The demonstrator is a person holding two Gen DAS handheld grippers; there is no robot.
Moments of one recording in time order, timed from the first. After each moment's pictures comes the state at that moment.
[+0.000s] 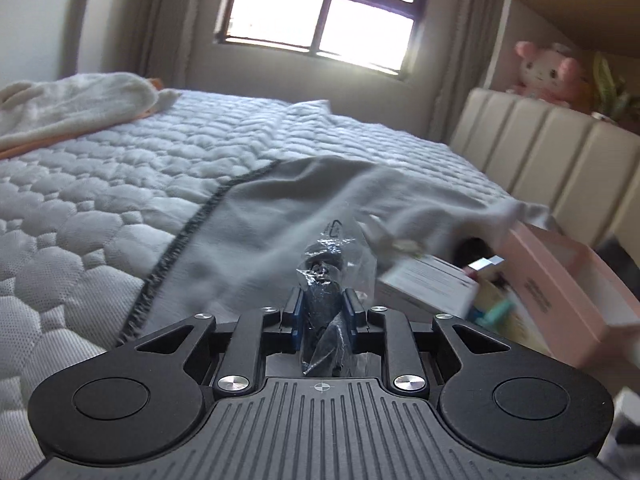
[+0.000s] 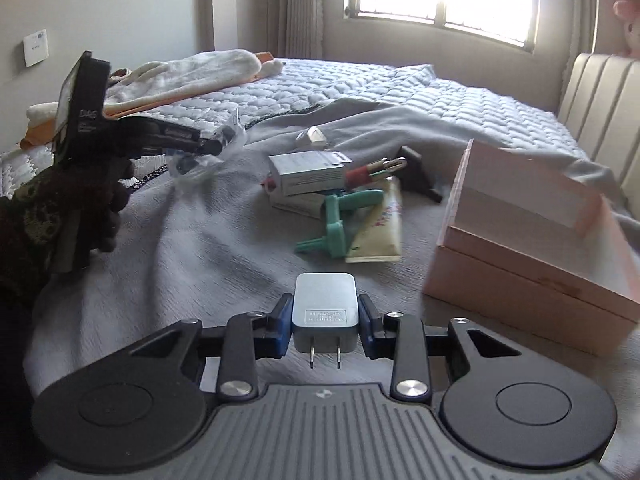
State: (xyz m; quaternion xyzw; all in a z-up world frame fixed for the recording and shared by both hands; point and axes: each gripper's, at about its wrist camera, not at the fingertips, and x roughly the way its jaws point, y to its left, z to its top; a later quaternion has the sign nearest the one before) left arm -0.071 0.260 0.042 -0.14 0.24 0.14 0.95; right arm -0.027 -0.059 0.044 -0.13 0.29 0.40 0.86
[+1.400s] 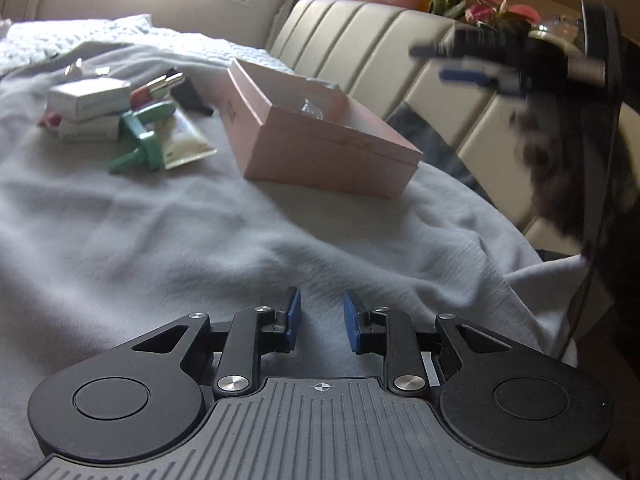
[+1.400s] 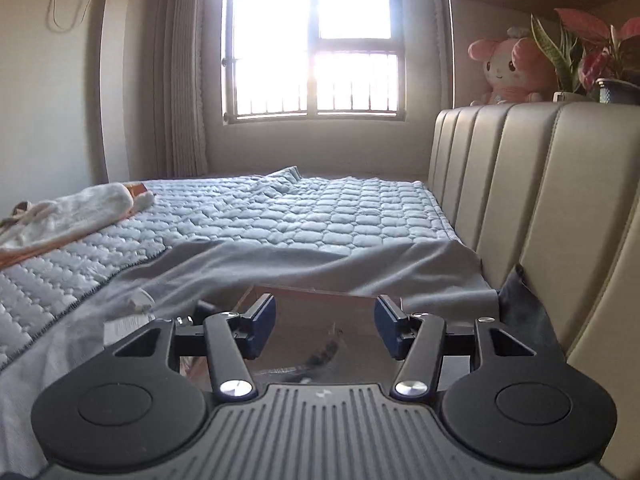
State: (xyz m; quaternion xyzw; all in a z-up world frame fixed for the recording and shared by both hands) left arm -0.103 0.056 -0.013 -0.19 0.31 -0.10 0.93; right arm 0.088 -0.173 0.096 -0.03 0.20 0.28 0.94
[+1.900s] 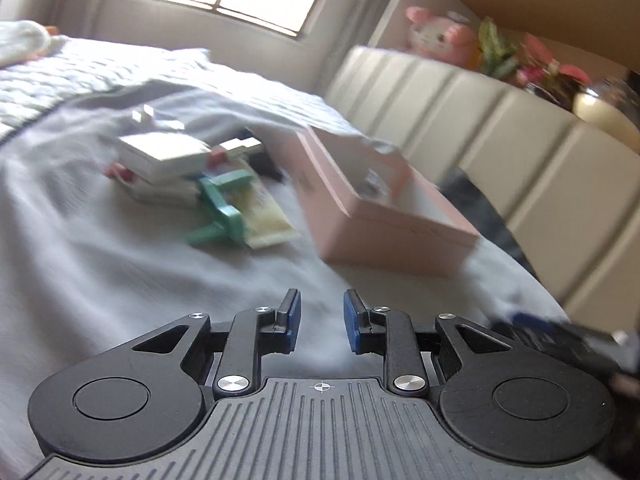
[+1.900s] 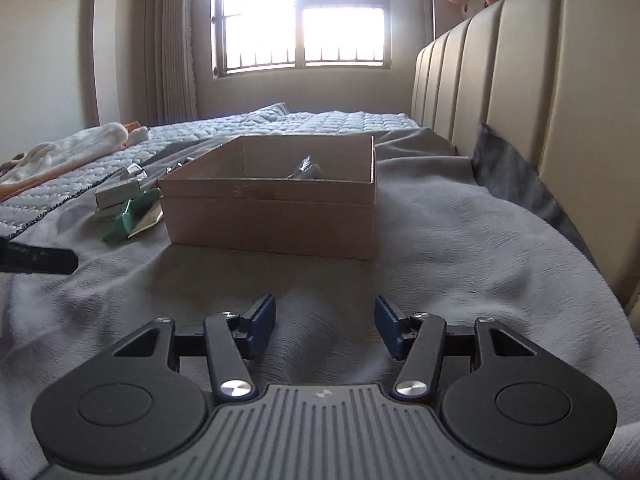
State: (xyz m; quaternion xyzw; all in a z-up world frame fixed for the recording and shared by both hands) left arm -0.089 0.101 0.023 -0.21 0.26 0.01 0.94; right arm -0.003 -0.236 -0.020 -0.03 0.24 0.26 0.93
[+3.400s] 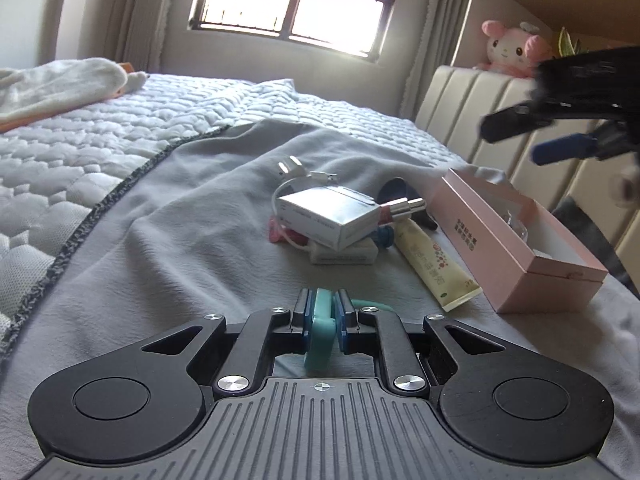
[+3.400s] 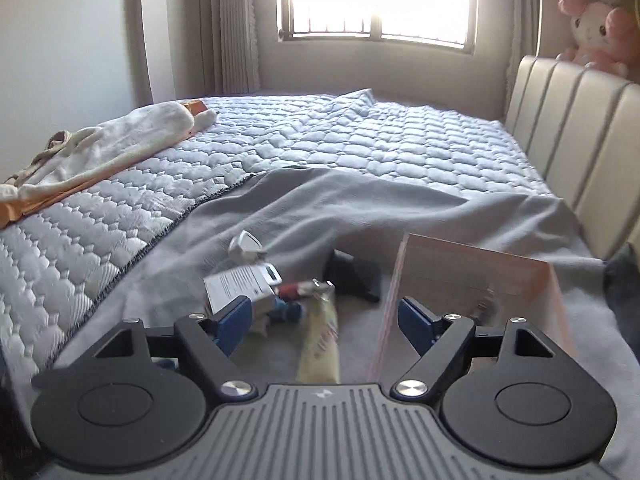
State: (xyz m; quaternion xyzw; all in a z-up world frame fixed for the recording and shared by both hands) left arm -0.093 0.202 0.021 -0.16 0.25 0.12 0.95; right arm 0.087 0.040 0.129 -0.09 0.33 0.33 0.88
